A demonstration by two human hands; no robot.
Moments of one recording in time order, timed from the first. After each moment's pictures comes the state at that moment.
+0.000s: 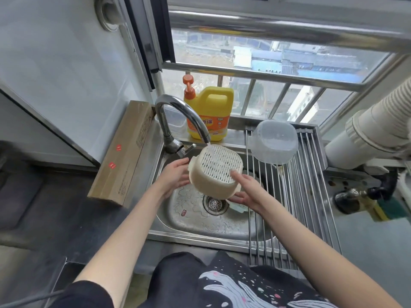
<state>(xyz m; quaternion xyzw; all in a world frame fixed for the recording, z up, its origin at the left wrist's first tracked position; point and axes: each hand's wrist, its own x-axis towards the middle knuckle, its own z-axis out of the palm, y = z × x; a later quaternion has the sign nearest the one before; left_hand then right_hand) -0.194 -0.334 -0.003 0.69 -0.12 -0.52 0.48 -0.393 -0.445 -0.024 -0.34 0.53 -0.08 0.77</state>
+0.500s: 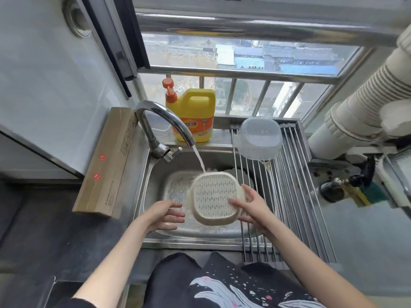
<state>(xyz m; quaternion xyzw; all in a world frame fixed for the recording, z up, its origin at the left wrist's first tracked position) -0.204 -0.285 -0.063 0.70 -0.04 -0.65 0.30 -0.452 -0.421 -0.040 -0.42 0.53 -0.12 0.72</state>
